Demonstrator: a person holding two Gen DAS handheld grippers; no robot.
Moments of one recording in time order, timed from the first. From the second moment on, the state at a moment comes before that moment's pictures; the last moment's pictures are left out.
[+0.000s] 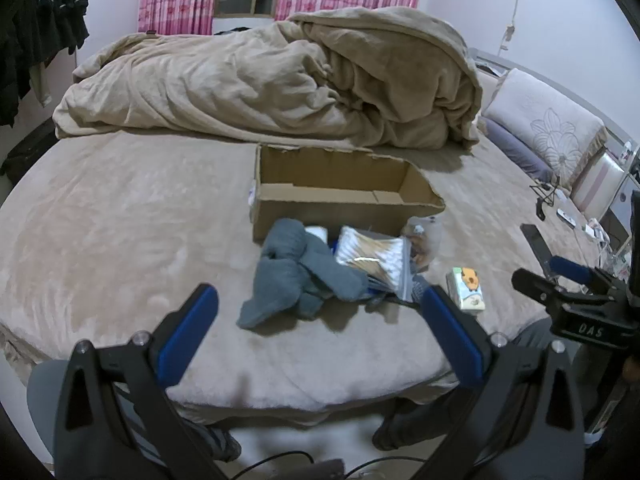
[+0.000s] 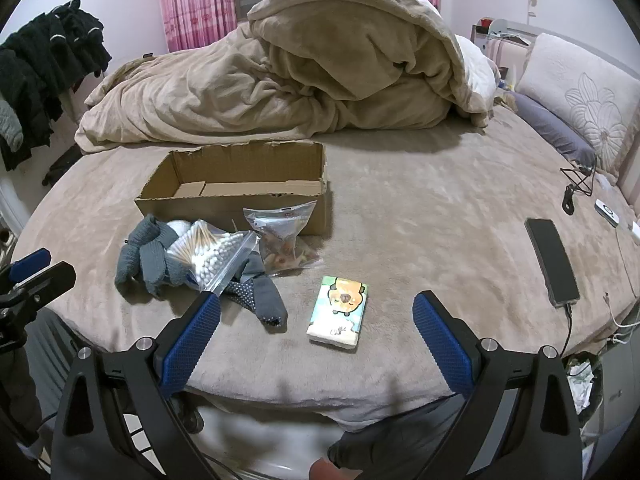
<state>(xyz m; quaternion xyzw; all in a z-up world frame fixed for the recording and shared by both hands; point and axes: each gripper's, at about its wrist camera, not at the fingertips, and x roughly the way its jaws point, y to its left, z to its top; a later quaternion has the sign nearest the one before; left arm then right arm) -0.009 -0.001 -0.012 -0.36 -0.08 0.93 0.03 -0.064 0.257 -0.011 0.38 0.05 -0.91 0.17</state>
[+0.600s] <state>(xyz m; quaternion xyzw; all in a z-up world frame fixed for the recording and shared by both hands) -0.014 0.000 -0.014 -0.36 -0.08 0.93 0.03 -0.068 0.255 -0.016 0.38 0.05 -0.91 0.17</state>
